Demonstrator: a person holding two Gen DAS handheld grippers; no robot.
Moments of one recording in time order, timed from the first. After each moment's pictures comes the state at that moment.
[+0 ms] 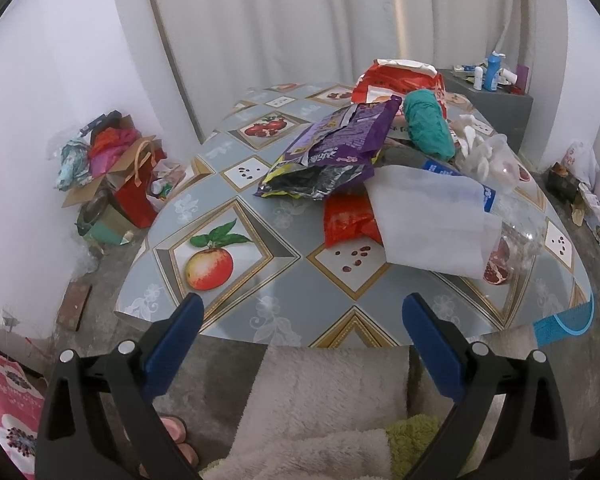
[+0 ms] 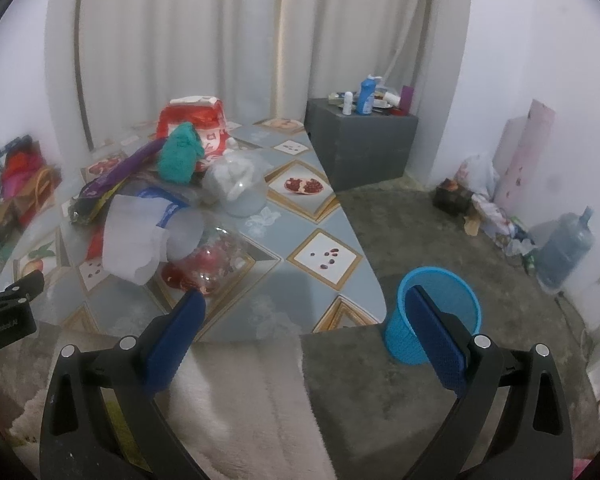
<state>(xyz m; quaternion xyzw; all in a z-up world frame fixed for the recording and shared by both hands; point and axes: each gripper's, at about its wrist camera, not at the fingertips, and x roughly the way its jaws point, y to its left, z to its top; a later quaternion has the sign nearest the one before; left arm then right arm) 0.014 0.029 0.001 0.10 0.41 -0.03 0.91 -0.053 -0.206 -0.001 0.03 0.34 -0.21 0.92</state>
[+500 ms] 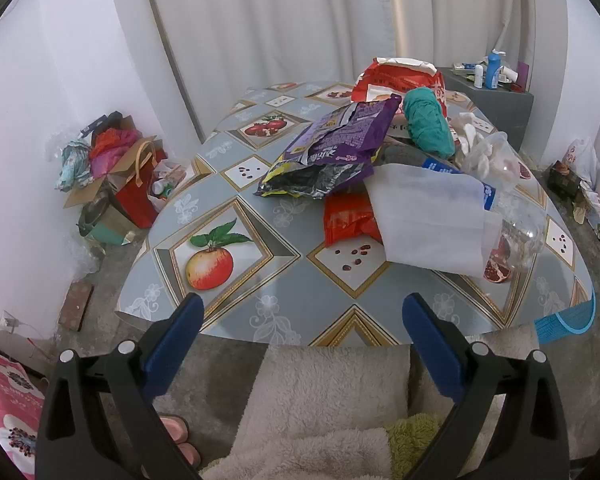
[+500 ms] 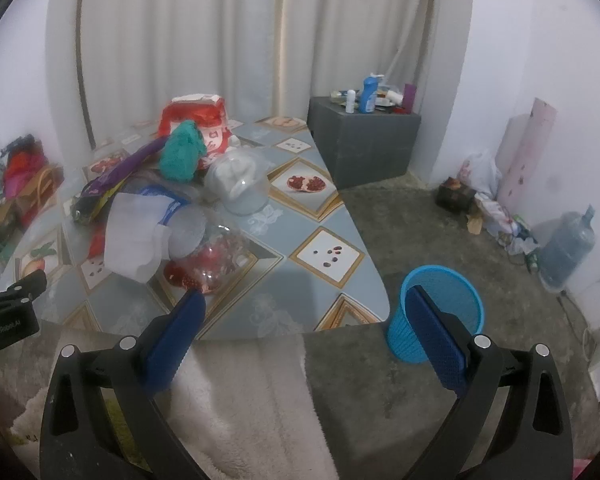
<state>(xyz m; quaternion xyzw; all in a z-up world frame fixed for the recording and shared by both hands) 0.014 0.029 0.001 0.10 0.41 -0.03 0.91 -0.055 -0.208 0.000 0.04 0.34 -0.21 0.92</state>
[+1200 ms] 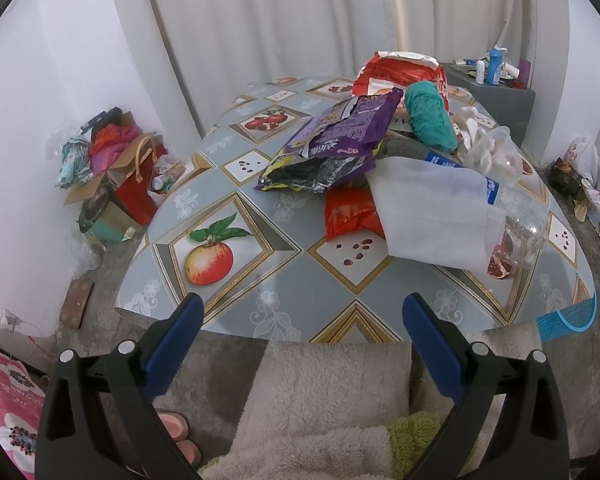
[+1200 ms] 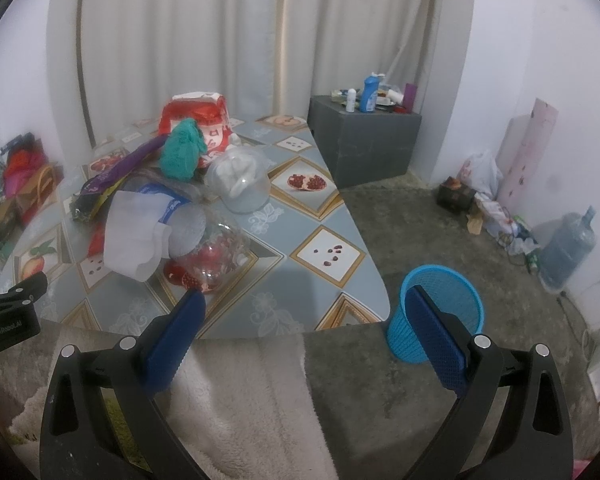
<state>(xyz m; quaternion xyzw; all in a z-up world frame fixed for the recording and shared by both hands) 0.013 0.029 -0.002 0.10 0.41 -0.02 0.90 -0.050 -0.201 0.000 0.03 0.34 -0.21 0.92</state>
